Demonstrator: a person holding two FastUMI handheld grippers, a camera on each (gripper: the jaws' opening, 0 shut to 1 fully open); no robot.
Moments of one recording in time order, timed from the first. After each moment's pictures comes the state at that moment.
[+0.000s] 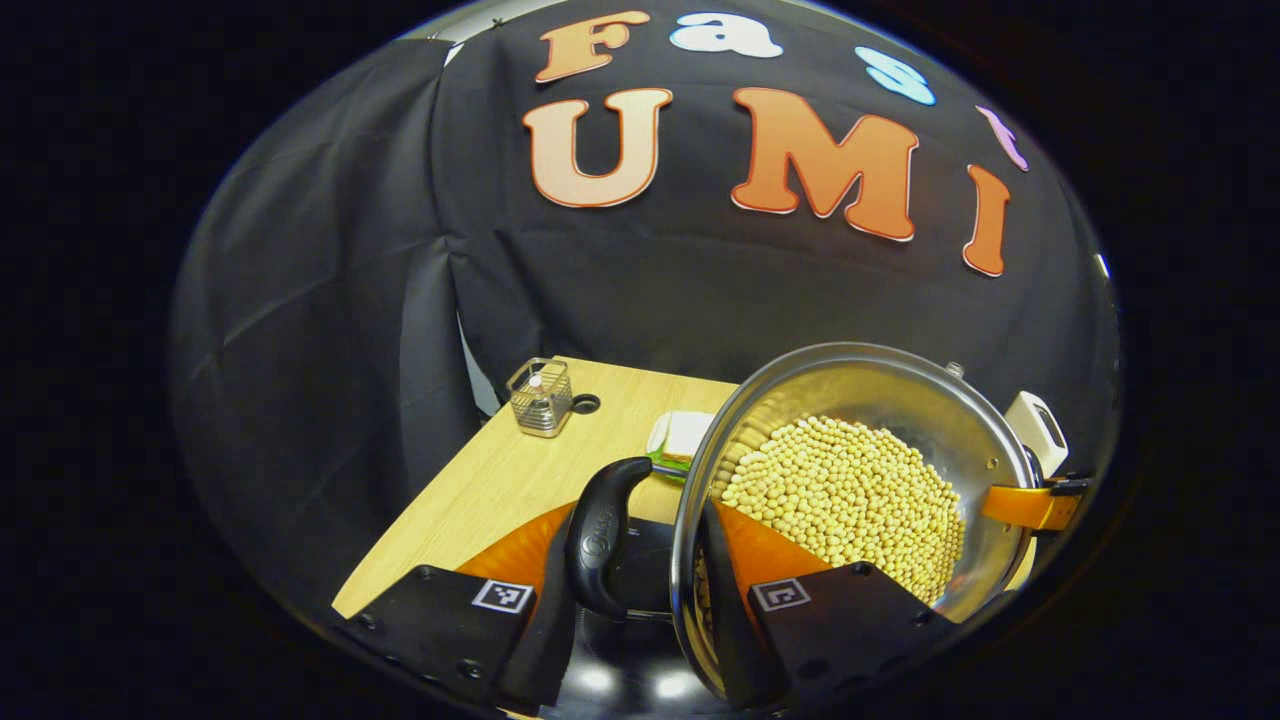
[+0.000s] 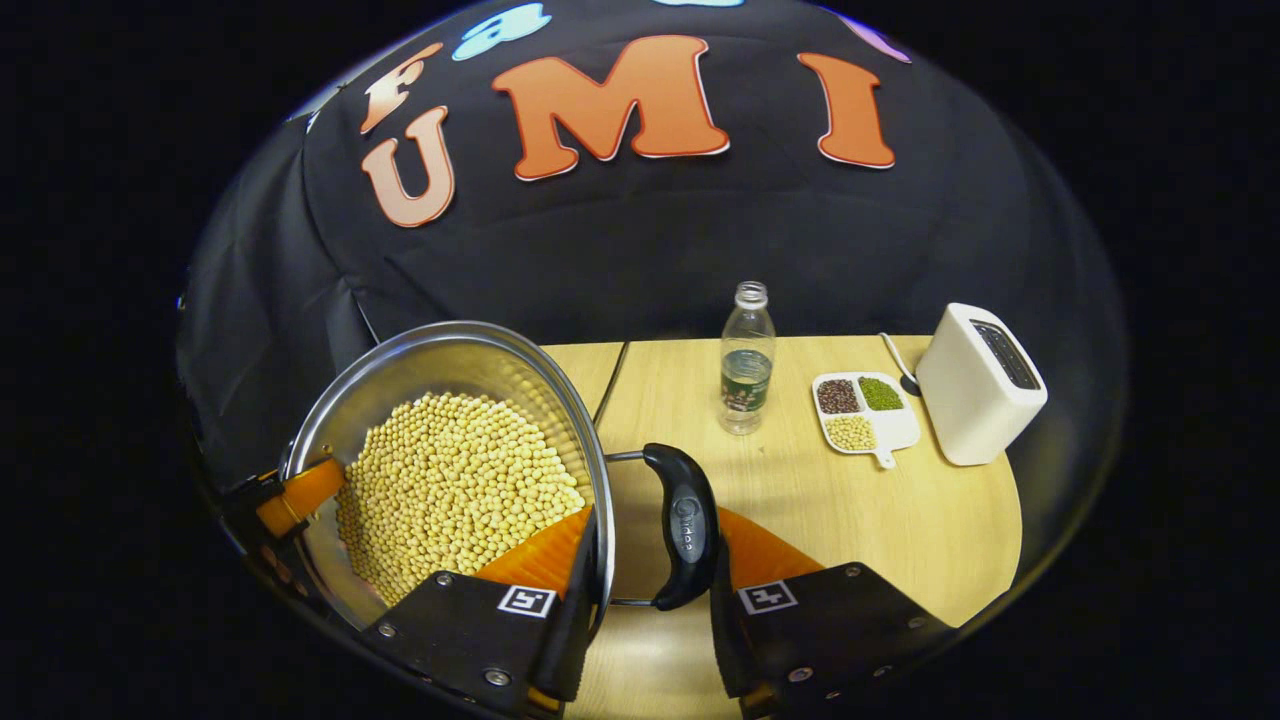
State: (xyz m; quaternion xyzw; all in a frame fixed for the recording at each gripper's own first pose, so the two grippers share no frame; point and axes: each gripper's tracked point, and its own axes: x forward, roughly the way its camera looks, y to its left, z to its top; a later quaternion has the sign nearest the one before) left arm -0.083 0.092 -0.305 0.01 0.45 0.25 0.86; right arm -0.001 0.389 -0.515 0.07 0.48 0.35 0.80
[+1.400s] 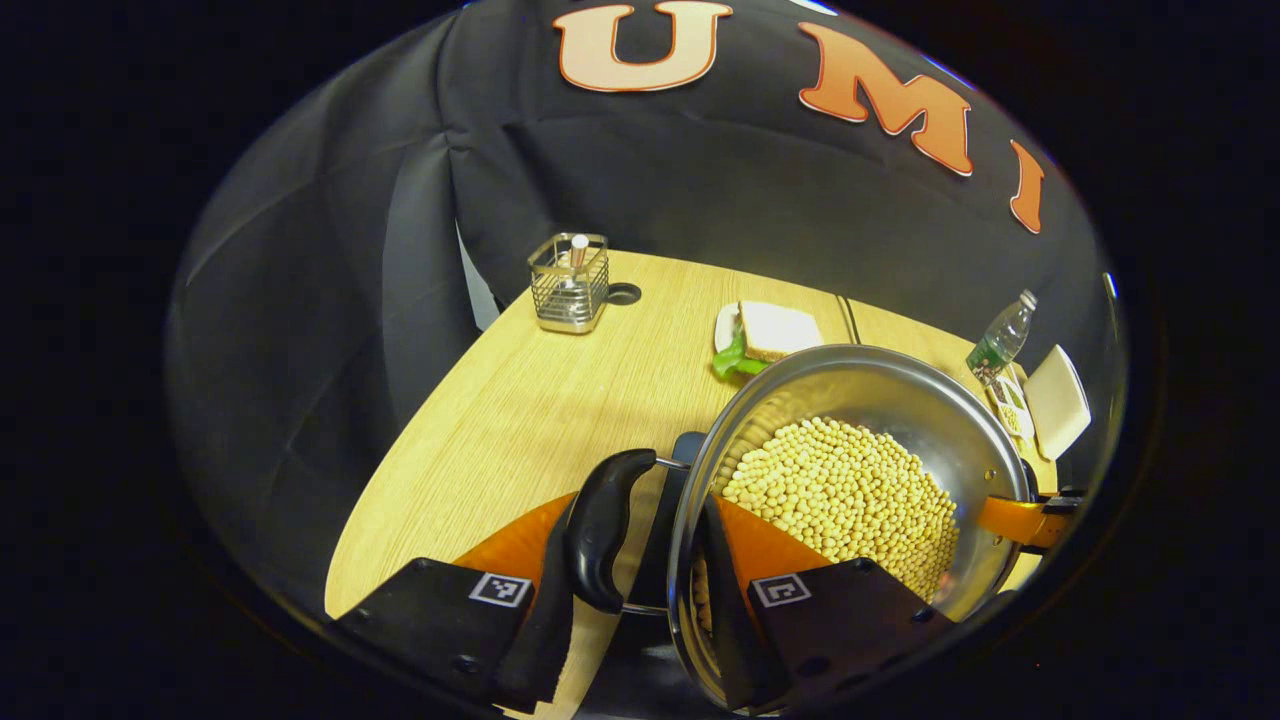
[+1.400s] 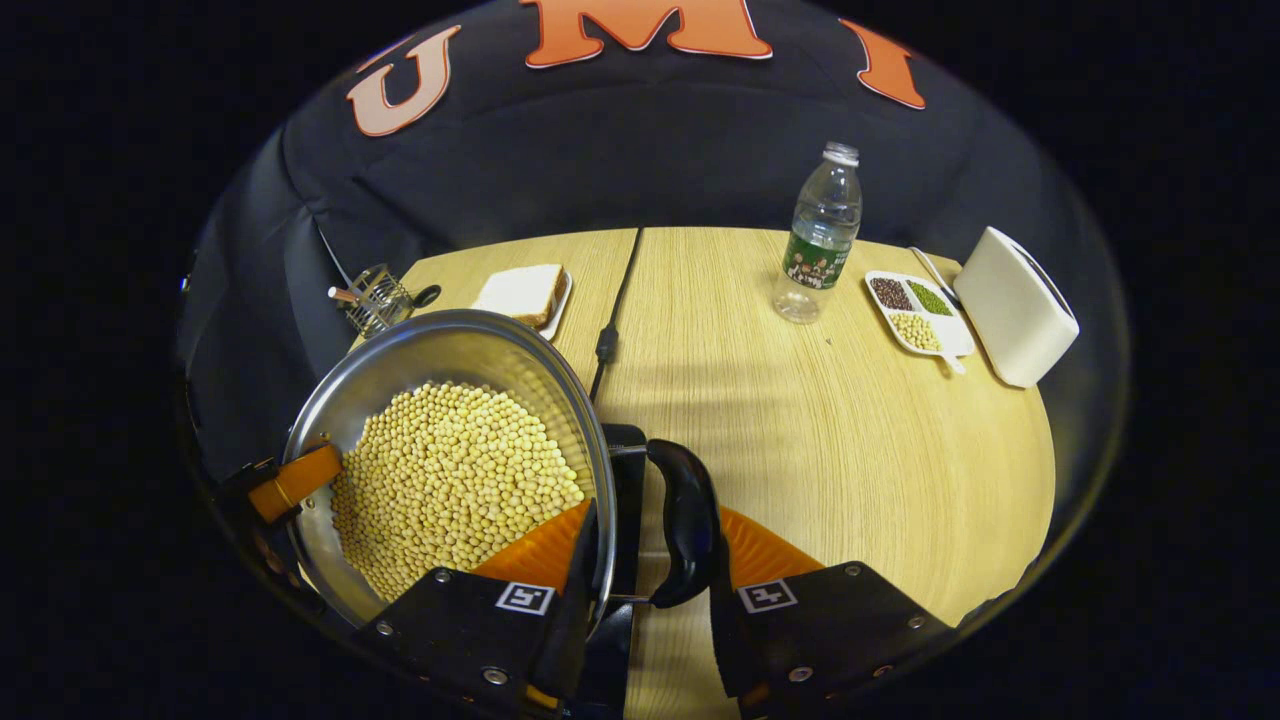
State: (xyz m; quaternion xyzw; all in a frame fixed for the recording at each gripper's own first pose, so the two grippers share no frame) left arm -0.059 0.105 -0.323 -0.03 0.56 0.22 0.80; right arm 0.007 0.381 -0.497 0.01 0.58 0.31 0.76
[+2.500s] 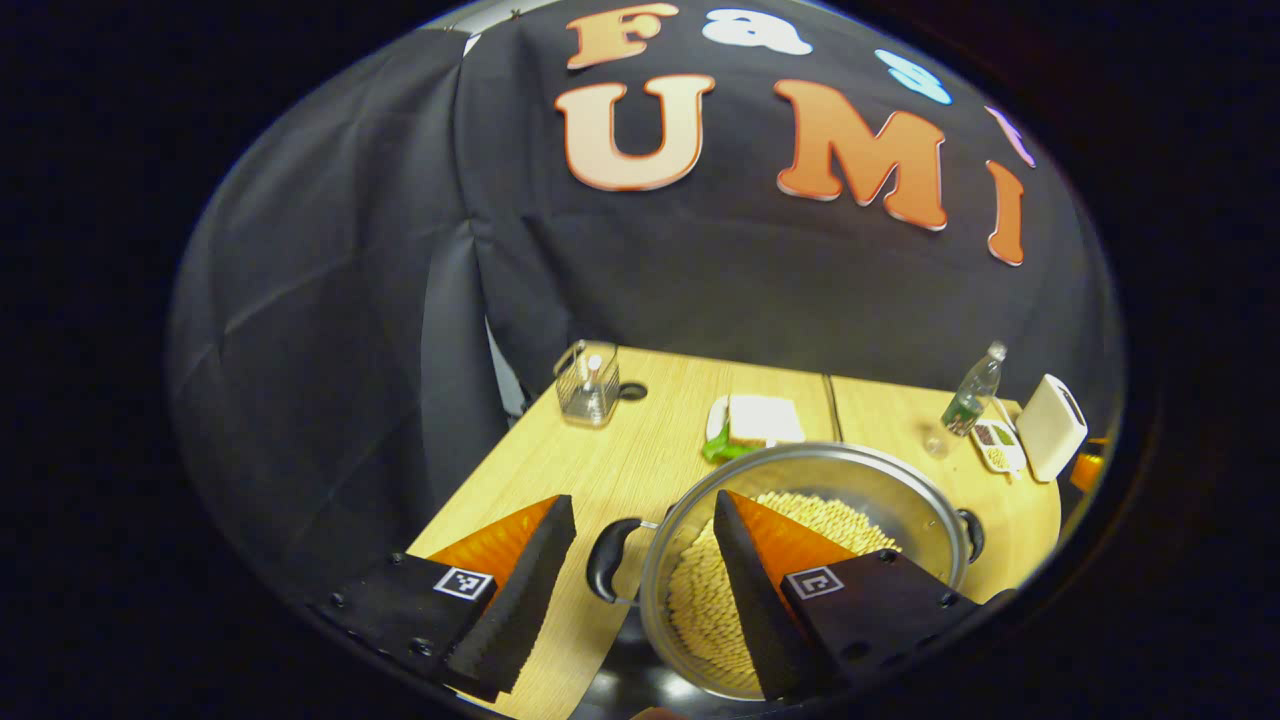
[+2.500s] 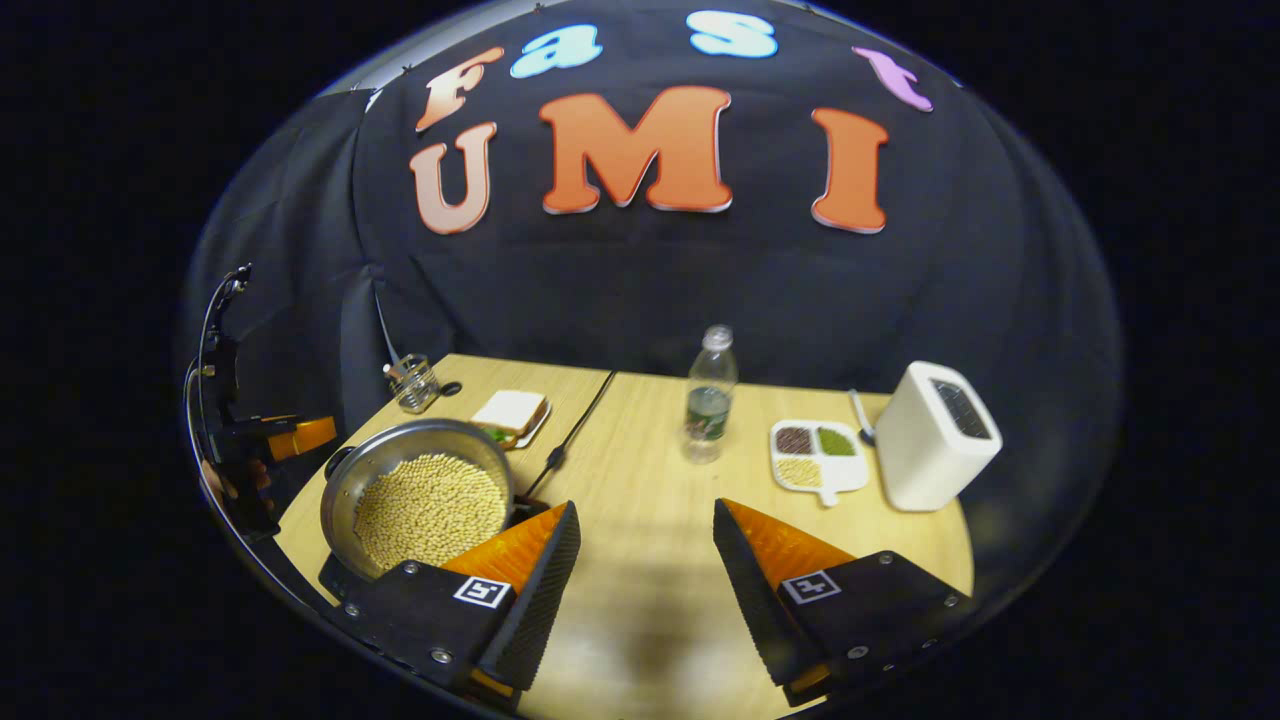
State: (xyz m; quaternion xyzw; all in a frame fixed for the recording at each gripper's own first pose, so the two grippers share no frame) left arm 0.006 0.070 -0.198 0.04 0.41 0.22 0.88; right arm 0.132 0.206 -0.372 0.03 0.36 0.34 0.87
